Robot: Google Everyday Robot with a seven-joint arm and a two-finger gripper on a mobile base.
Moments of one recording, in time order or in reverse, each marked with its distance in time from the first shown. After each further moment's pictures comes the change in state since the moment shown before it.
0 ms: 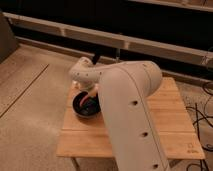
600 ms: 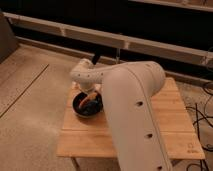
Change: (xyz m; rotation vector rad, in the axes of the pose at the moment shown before) arm -0.003 0.015 0.002 -0.023 -0.029 0.010
